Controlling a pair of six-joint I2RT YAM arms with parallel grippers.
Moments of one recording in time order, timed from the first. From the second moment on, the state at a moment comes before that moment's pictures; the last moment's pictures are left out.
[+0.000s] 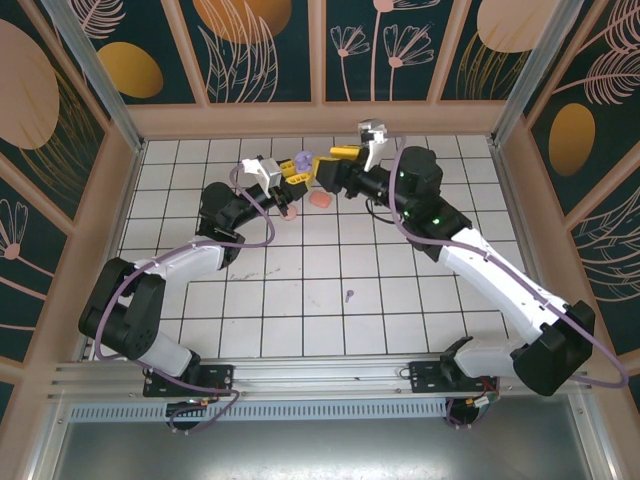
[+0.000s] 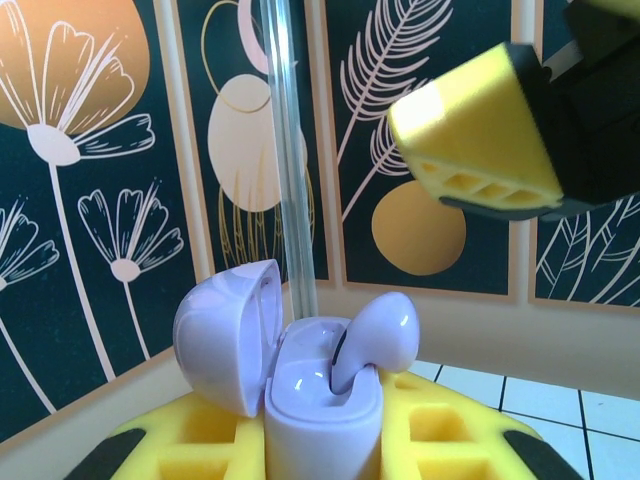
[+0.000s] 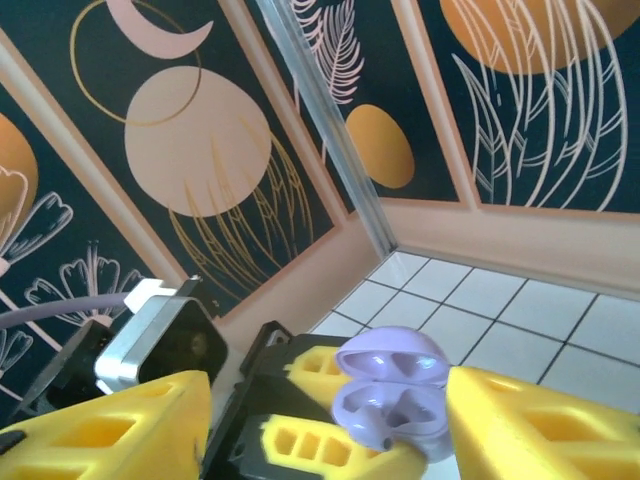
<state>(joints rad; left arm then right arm) -0.46 1.54 0.83 1.03 0.62 -0.11 0.64 1.27 1.20 0.07 -0.31 0.42</state>
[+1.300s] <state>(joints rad) -0.45 1.54 0.83 0.93 0.62 -0.06 0.62 1.46 1.36 -0.28 -0.34 0.47</state>
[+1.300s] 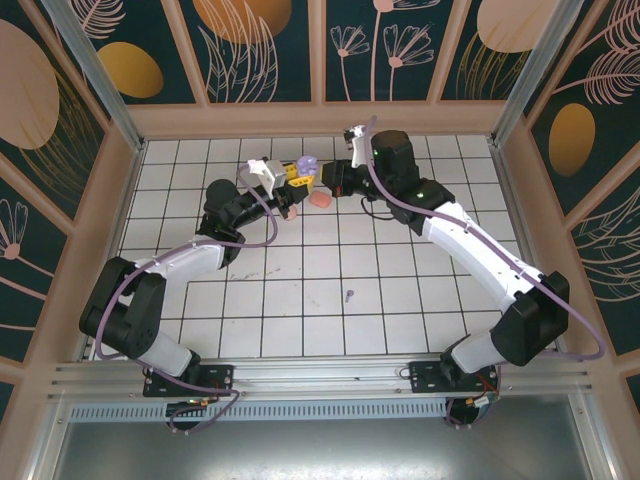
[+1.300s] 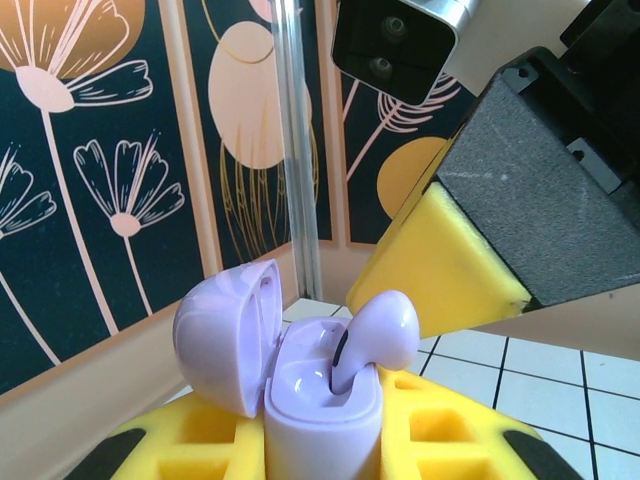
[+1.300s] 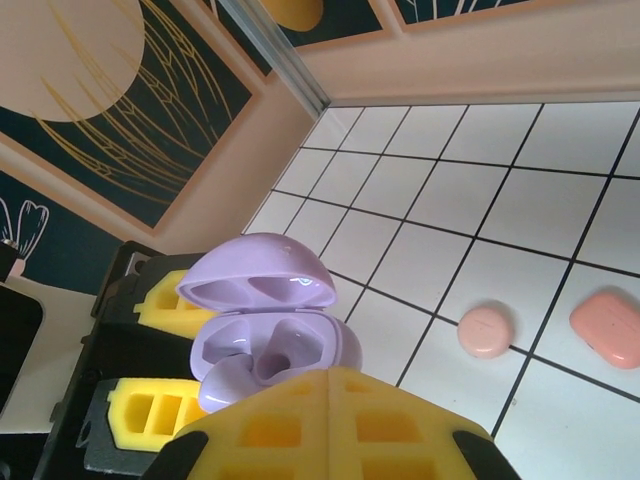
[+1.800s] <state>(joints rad) -0.45 1.55 0.84 0.92 0.62 -0.06 0.69 1.50 1.43 -0.30 -0.35 0.47</state>
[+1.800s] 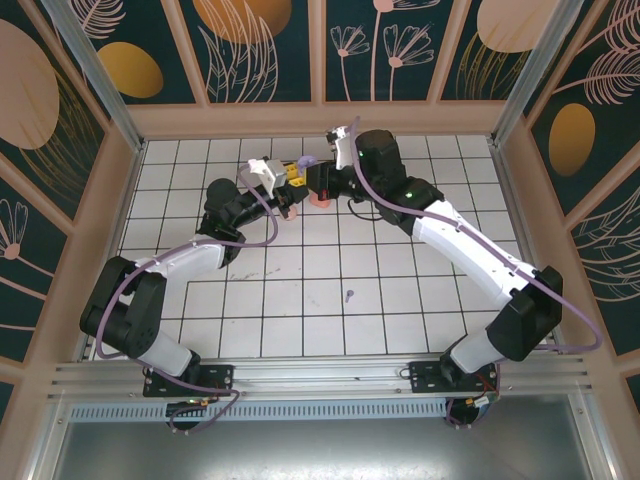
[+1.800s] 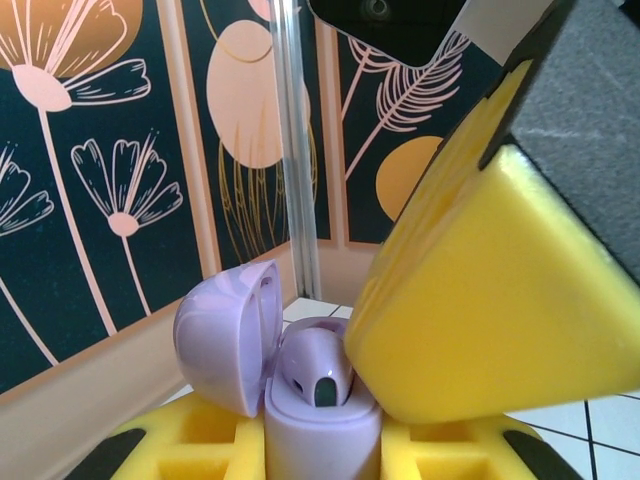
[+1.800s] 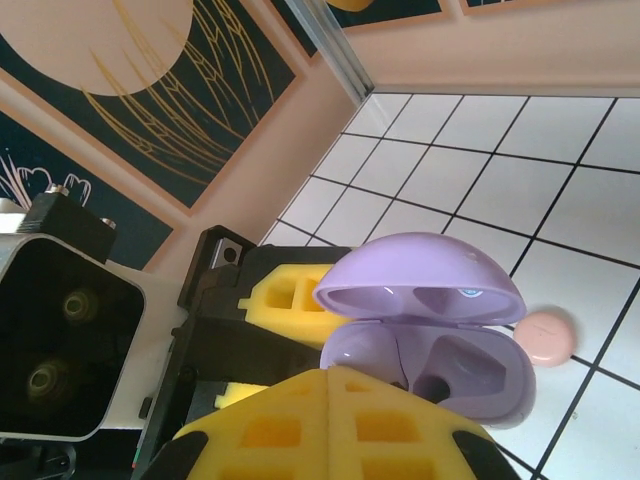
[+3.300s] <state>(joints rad) -0.45 1.40 0.54 1.16 0.24 -0.06 0.91 1.58 0.94 -0.70 0.06 1.31</state>
